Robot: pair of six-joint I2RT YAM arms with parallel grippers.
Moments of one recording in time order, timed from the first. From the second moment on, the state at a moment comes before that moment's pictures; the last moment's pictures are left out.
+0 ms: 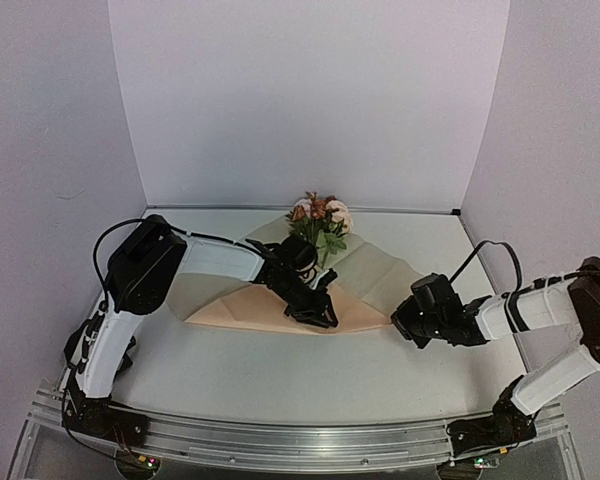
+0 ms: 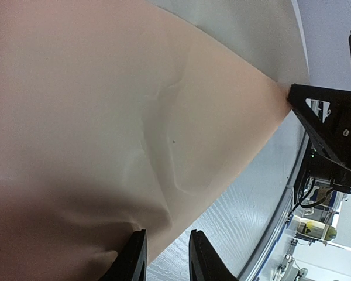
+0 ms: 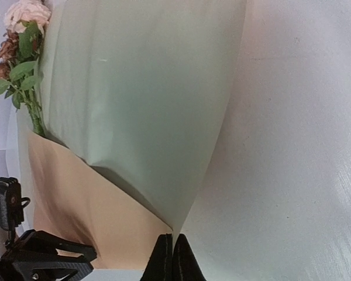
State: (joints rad) left arm -0.87 2.33 1.69 -0.37 0.64 -0.53; right arm 0.65 1.45 0.50 0.12 0.18 1.31
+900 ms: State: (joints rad) left arm -0.86 2.26 1.58 -0.28 0.63 -0.60; right arm 0.83 1.48 0.83 -0.06 0.30 0.91
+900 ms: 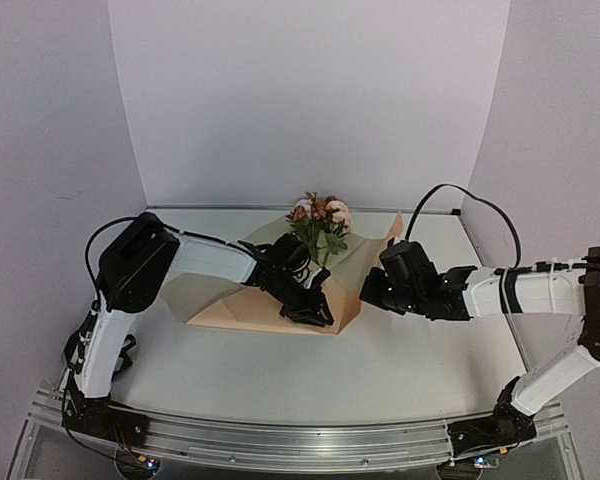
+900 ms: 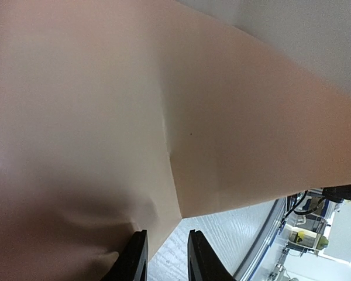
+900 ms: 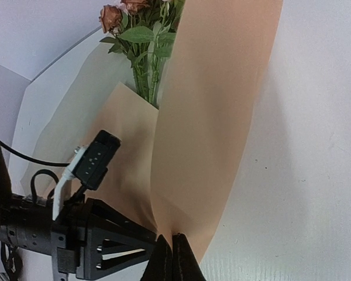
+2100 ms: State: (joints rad) left arm -0.64 1.97 1.09 -0.23 0.63 -0.60; right arm 0.85 1.80 1.24 -0.19 0.17 0.80
